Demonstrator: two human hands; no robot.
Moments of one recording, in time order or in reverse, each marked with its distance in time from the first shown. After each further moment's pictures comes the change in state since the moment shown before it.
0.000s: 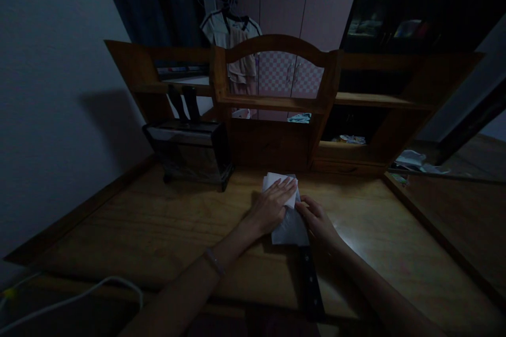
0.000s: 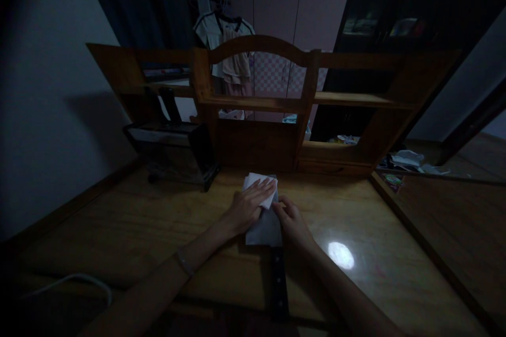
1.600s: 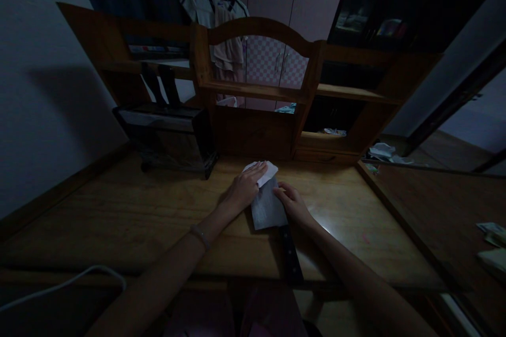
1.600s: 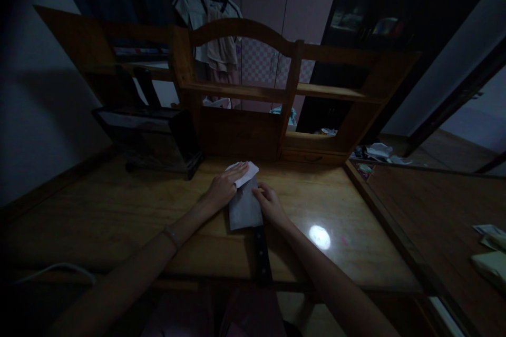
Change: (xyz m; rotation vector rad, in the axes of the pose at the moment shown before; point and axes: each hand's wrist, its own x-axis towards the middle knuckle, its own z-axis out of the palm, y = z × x) left_hand -0.004 -0.029 0.009 -0.017 0.069 -0.176; right_hand 0.001 -0.003 0.005 -0.015 -0.041 0.013
